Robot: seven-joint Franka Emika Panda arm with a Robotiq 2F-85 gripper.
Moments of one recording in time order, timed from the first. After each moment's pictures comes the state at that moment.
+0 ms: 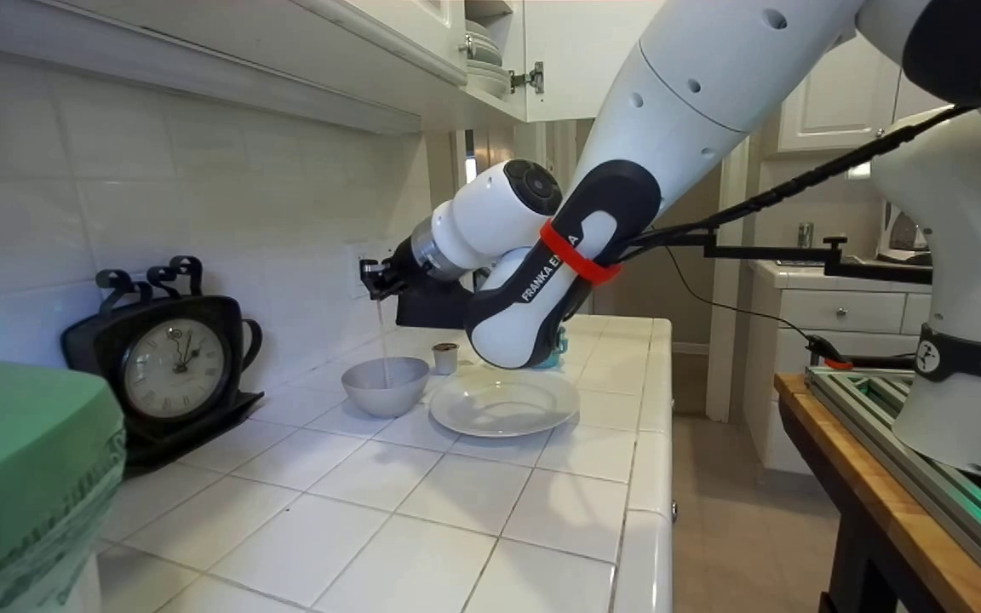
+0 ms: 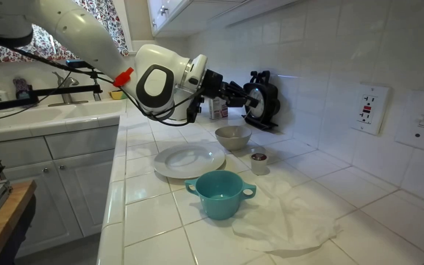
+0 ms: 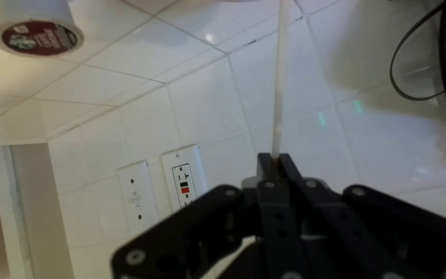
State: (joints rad) arm 1.01 1.06 -1.01 -2.02 0.55 3.48 0.85
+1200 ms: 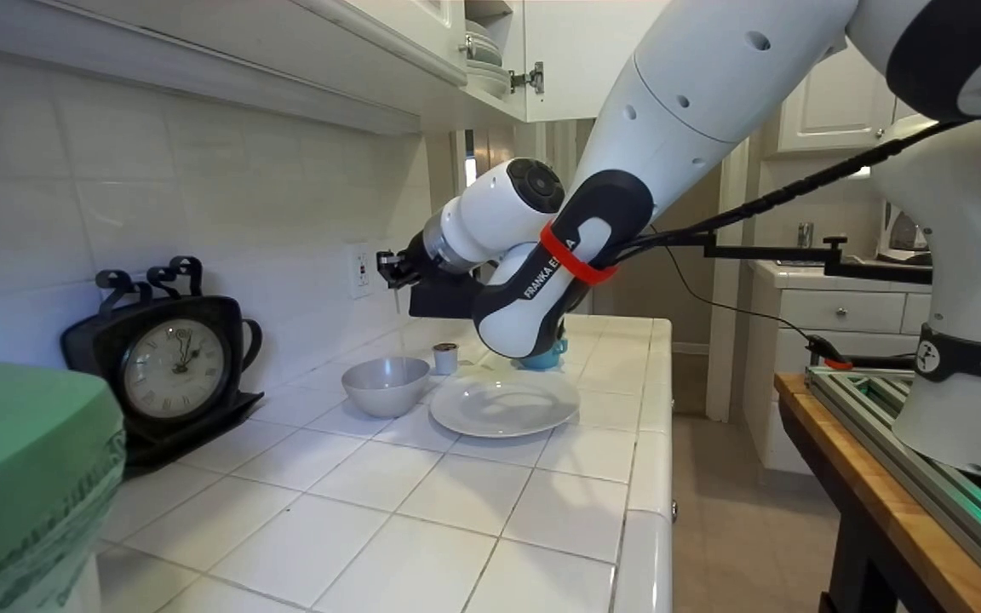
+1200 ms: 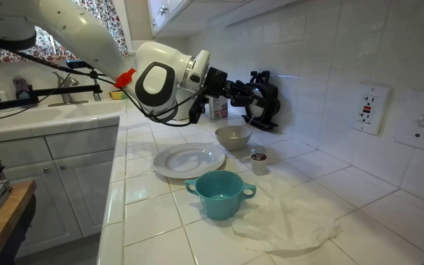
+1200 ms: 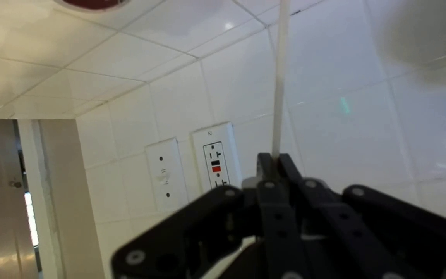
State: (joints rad) arm 1.02 1.09 -1.06 -2.04 0.55 3.47 0.87
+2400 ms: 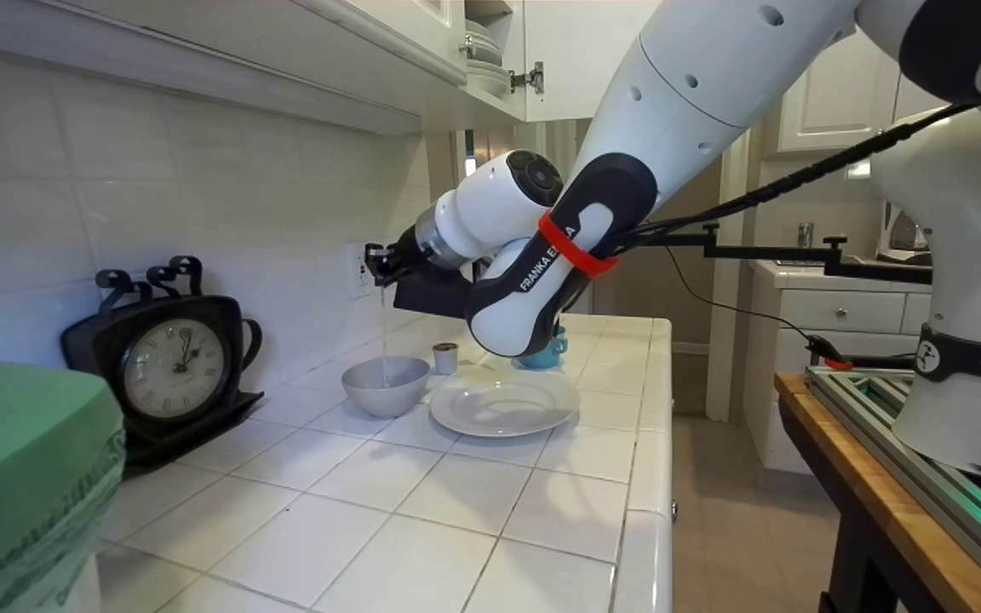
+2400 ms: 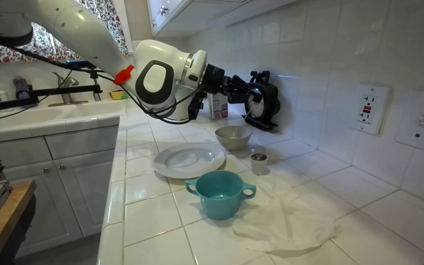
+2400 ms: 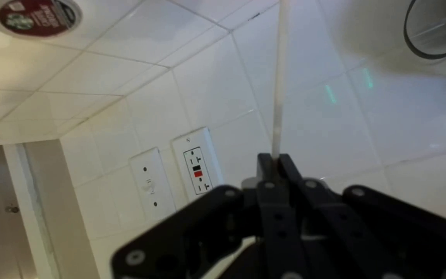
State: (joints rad) arm 1.02 1.06 -1.04 -2.03 0.56 3.49 0.92
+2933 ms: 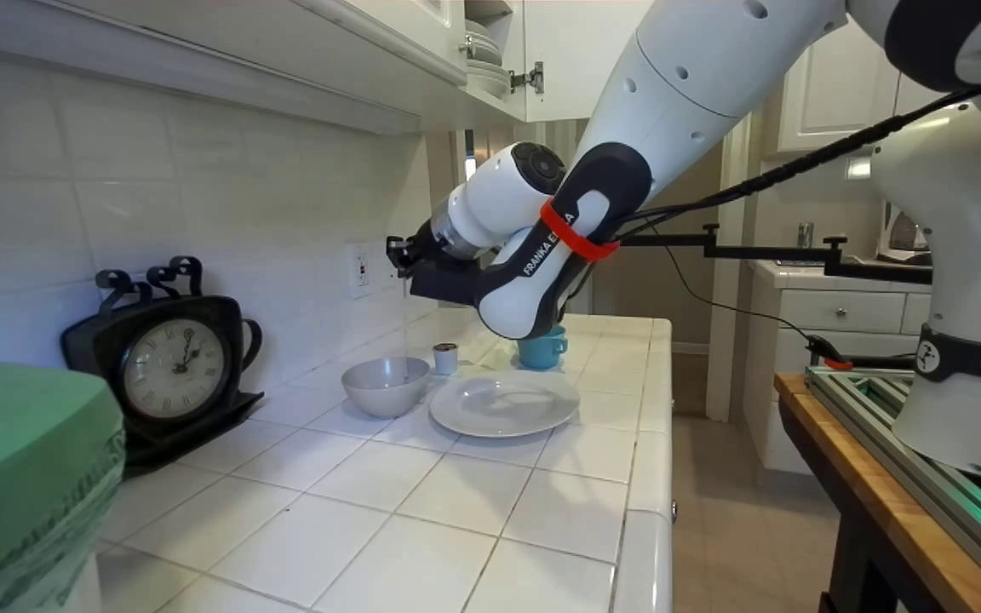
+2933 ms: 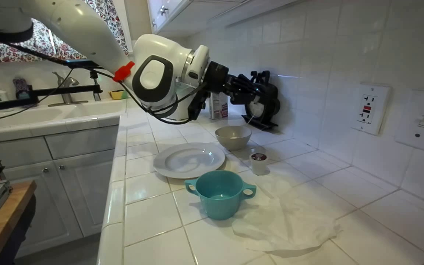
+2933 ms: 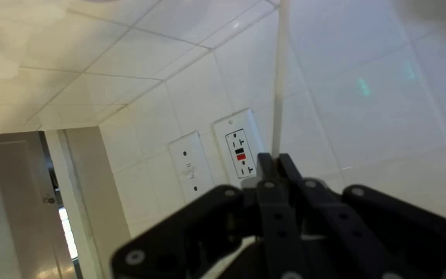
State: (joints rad) arm 1.01 1.04 -1.07 -2.07 0.56 3.45 0.92
